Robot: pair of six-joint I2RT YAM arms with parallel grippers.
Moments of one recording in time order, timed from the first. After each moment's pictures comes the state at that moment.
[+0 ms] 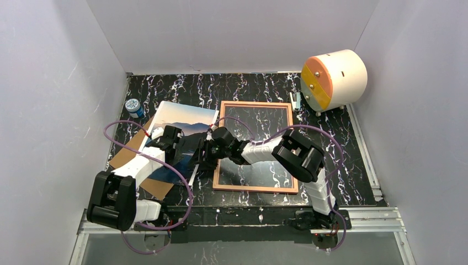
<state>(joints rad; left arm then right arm) -0.25 1.29 0.61 -0.52 -0.35 -0.82 1.03 2.08 1.20 0.33 -0.44 1.22</state>
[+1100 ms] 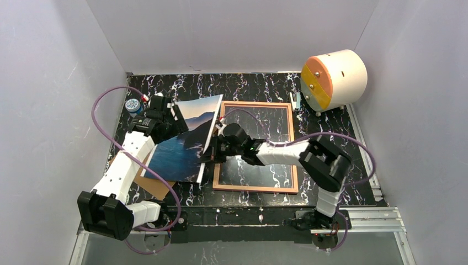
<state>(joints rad) -0.24 1.21 1.10 -0.85 -0.22 -0.60 1.02 1.86 1.07 0.32 -0.37 1.14</state>
